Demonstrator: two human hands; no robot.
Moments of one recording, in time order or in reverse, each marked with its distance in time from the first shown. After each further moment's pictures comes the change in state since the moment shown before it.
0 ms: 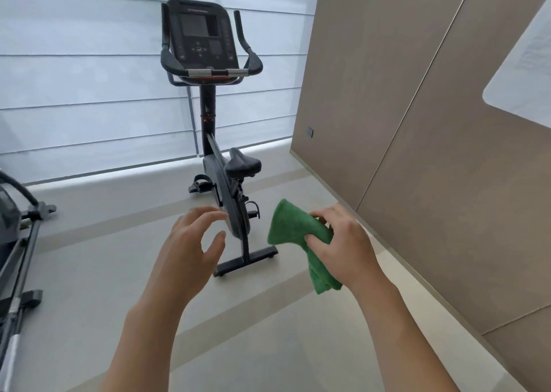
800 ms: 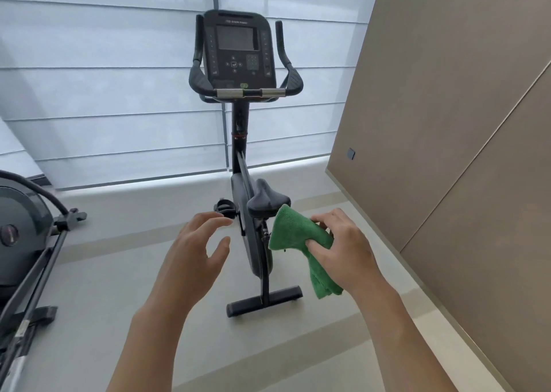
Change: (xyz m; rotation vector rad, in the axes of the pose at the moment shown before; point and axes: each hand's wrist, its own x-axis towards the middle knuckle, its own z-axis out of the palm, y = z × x) left_hand 0.228 -0.090 0.057 0.026 0.082 -0.125; right_hand 0.276 0.052 0.098 0.059 -0.102 -0.126
